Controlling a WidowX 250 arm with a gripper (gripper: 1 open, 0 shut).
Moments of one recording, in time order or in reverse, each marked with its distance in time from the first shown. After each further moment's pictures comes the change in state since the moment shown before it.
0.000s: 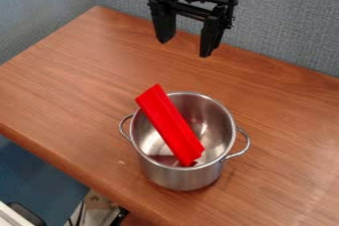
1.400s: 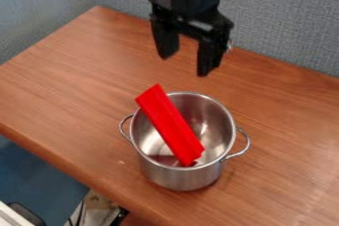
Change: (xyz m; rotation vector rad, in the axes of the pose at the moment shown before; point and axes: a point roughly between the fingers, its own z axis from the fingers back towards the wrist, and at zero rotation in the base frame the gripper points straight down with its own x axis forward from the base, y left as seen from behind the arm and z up) arm -0.016 -0.011 -0.003 -0.017 -0.047 -0.160
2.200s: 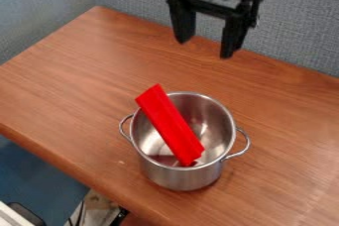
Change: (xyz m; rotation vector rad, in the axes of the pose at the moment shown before) arm 0.016 -0.007 0.004 -0.006 0.080 0.114
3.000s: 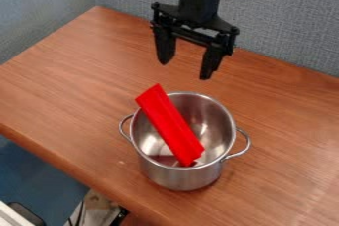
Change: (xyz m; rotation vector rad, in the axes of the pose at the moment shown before) arm -0.001 0.014 -0.031 0.083 0.013 0.106
